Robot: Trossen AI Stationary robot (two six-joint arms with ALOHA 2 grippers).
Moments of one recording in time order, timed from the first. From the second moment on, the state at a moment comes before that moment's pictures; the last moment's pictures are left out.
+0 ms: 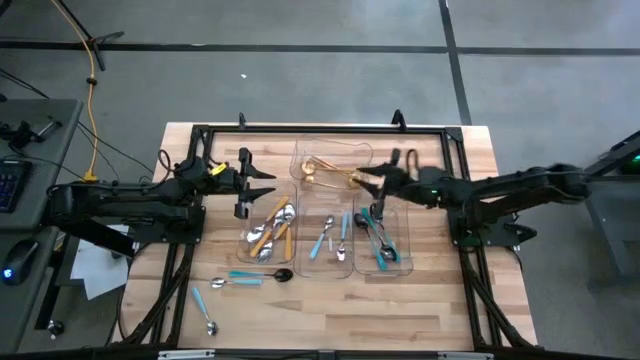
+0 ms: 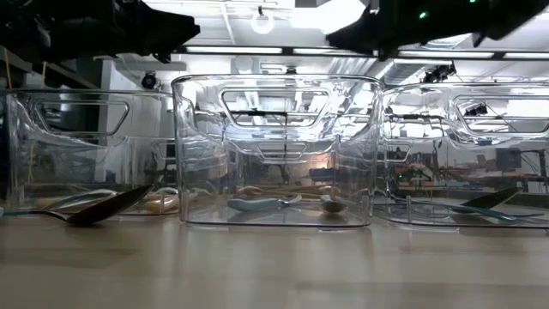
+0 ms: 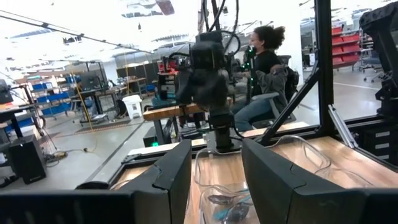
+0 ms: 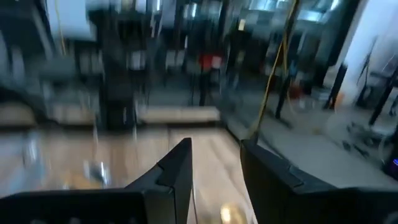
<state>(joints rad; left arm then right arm) 0.29 0.82 0.25 0.73 0.31 0.13 -0.04 1.13 0.54 0.58 0.29 -0.16</state>
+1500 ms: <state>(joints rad) 0.08 0.82 0.43 0.63 0.61 -0.08 -0.13 1.06 0.46 0.66 0.33 -0.01</state>
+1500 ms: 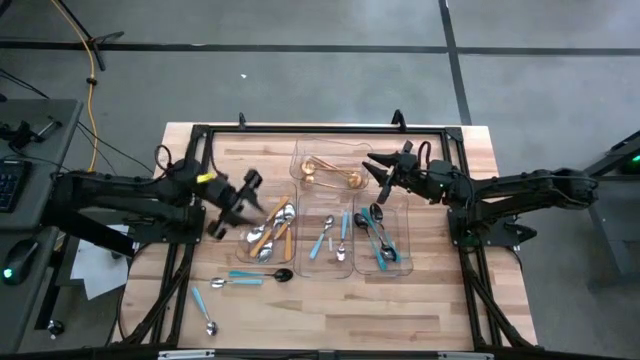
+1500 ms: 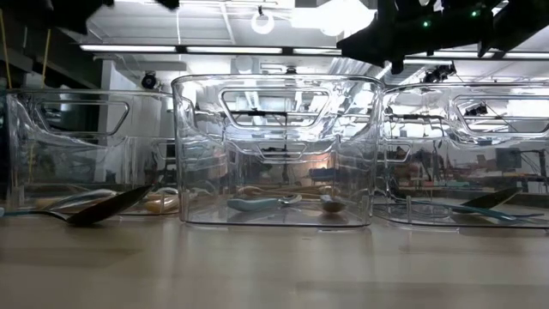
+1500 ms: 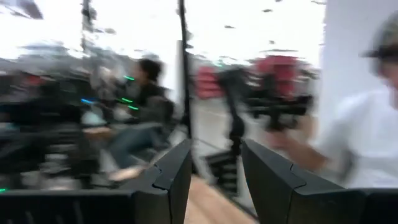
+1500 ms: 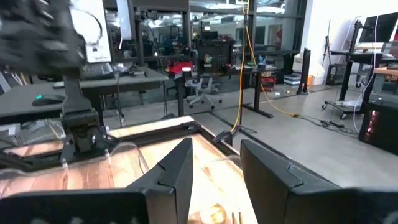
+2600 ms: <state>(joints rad) -0.98 1.24 0.76 -0.59 0.01 -0.65 -0.13 1.06 0.46 0.44 0.33 0.13</state>
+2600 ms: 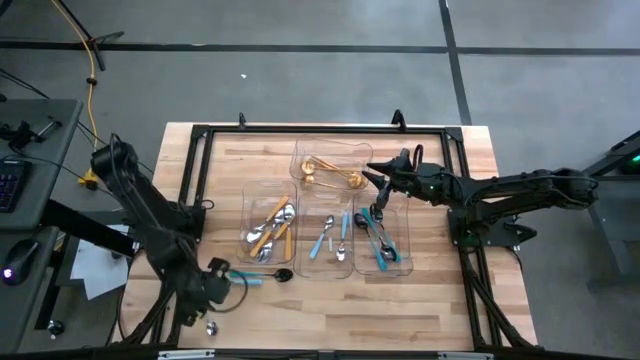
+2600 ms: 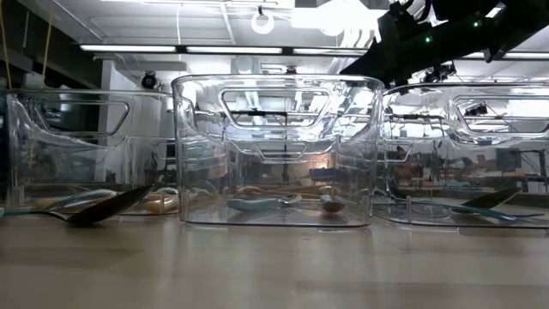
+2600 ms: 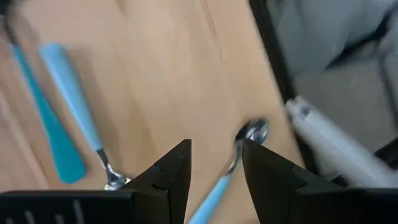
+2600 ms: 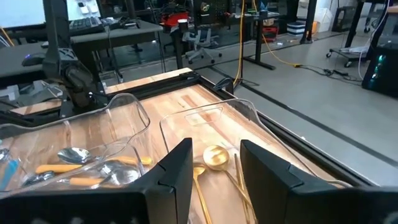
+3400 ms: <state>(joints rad) -1.20 1.70 0.88 -0.66 0.01 -0.31 -0.13 1.06 0.46 0.43 0.33 0.11</state>
